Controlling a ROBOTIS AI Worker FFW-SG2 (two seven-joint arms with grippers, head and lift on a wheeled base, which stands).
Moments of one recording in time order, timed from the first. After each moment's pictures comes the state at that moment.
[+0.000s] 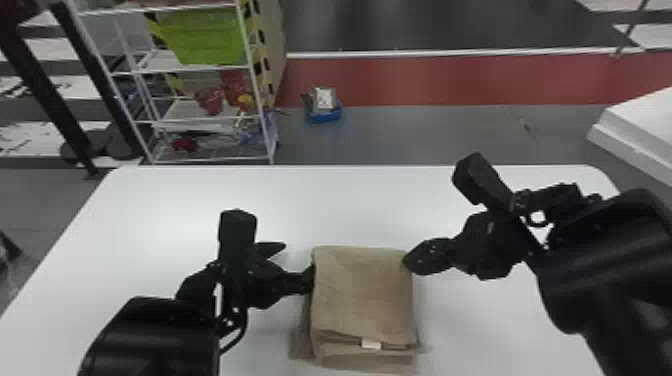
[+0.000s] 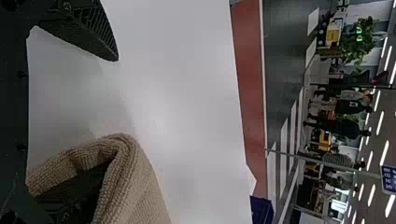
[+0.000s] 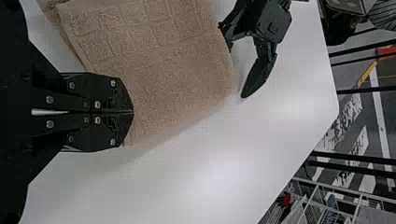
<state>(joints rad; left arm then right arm) 0.09 0.00 0.03 -1.74 -0.18 0.58 -0.60 -0.19 -0.18 0.25 -1.80 0.58 0.78 1.35</state>
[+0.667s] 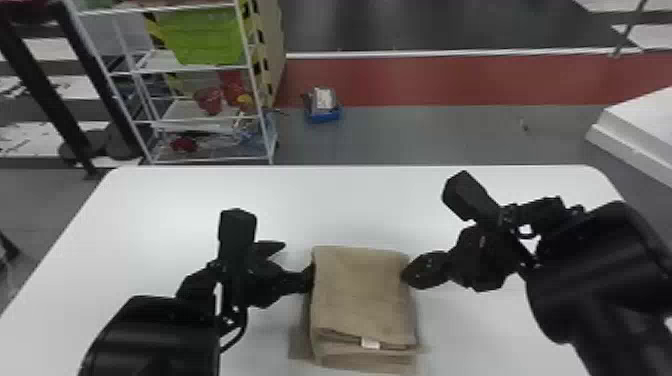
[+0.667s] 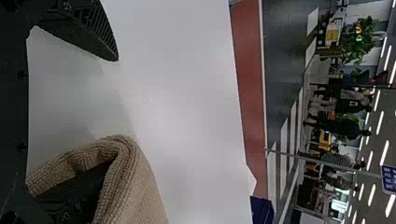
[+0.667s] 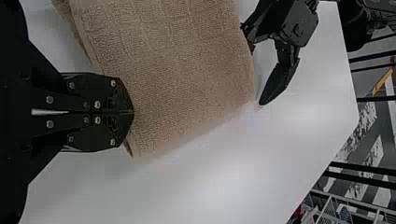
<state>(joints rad) 0.08 0.00 0.03 -1.73 -0.18 0.57 -0.60 -0.18 -0.18 0.26 -1.73 0.61 0.71 1.35</state>
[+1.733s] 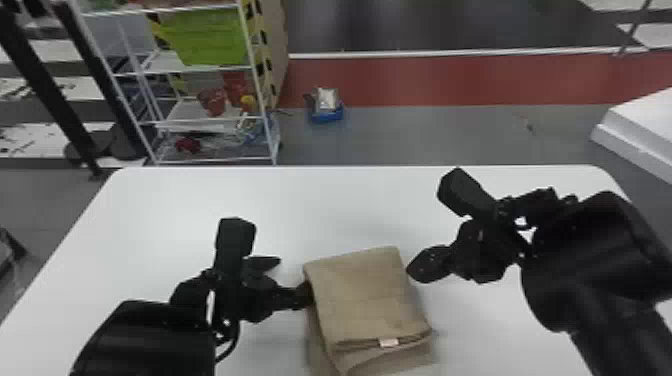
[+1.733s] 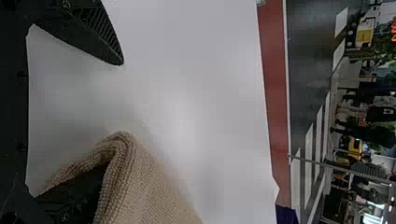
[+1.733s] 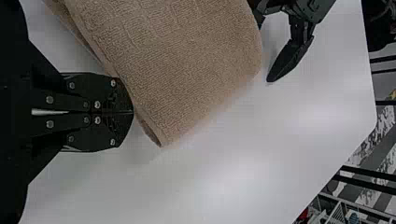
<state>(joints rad) 0.12 0.00 0.04 -1.83 -0.29 0.73 -0.67 -0.23 -0.17 0.28 -1.66 0.66 0.66 1.35</state>
